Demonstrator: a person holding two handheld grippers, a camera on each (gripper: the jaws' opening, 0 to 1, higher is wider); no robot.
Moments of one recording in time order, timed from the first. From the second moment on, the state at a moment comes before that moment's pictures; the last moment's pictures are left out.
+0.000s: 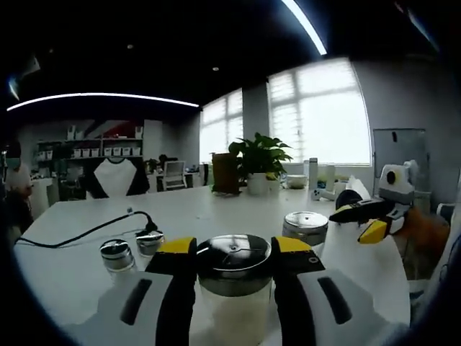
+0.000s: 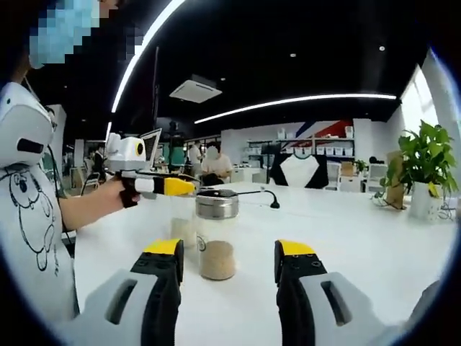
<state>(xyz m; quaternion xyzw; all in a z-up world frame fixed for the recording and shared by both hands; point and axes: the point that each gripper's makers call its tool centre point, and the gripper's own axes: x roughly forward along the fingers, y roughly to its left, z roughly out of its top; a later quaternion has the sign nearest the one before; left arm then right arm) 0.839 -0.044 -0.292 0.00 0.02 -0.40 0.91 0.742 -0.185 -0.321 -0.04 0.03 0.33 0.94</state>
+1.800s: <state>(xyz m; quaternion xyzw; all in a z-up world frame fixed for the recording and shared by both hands) 0.801 -0.039 -0.283 0.02 0.01 -0.56 0.83 0.701 -0.121 -0.332 -0.01 0.06 0.47 0.88</state>
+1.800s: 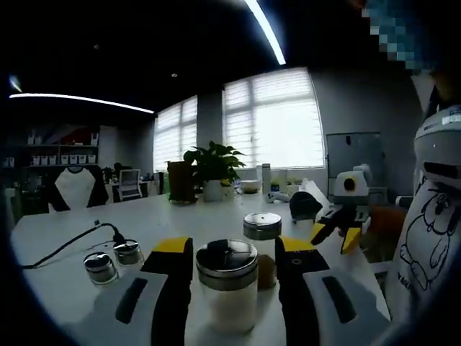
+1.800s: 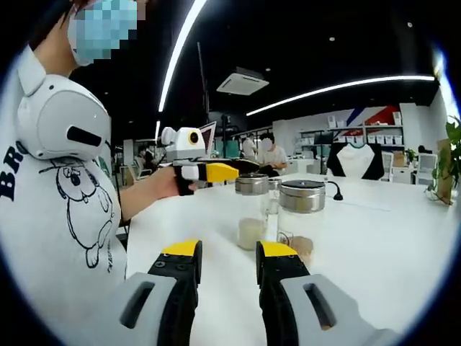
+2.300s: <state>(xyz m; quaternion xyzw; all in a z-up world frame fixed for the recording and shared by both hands) 0.807 -0.041 -0.282 0.01 0.02 -0.59 0.81 0.708 -0.095 -0.332 0.01 0.08 0.49 0.87</state>
